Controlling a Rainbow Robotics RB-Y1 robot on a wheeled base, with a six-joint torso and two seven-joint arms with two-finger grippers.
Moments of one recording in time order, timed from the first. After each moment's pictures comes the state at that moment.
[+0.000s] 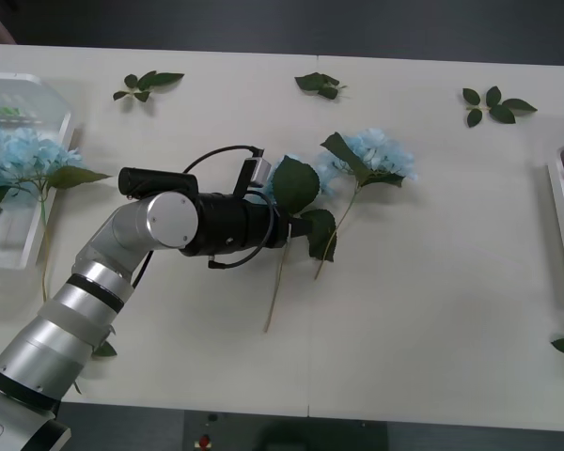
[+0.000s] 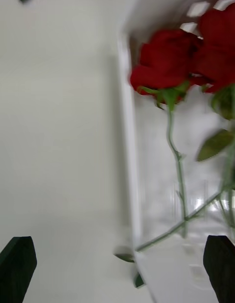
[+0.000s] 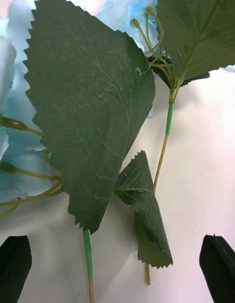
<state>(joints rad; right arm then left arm) -0.41 -0.86 -0.49 -1.54 -0.87 1.77 1.61 -0.48 0.27 -0.35 -1.33 1.06 0.86 -1.76</state>
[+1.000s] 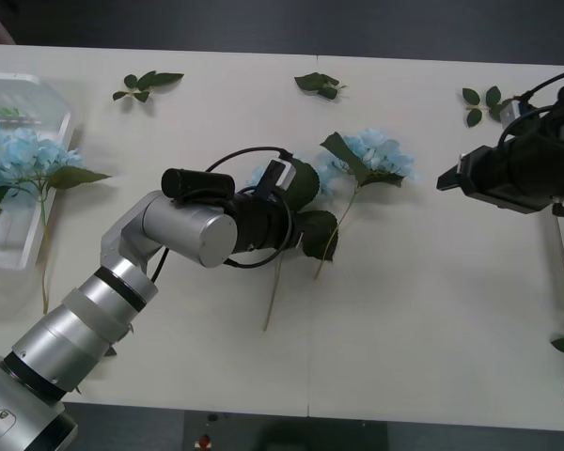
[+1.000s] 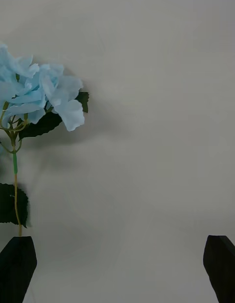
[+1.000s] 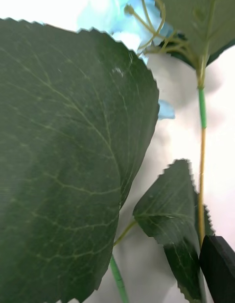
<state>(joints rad) -0.44 -0.65 0.01 -1.86 -0.73 1.63 0.99 -0.55 0.27 -0.51 -1.33 0.70 0.76 -1.67</state>
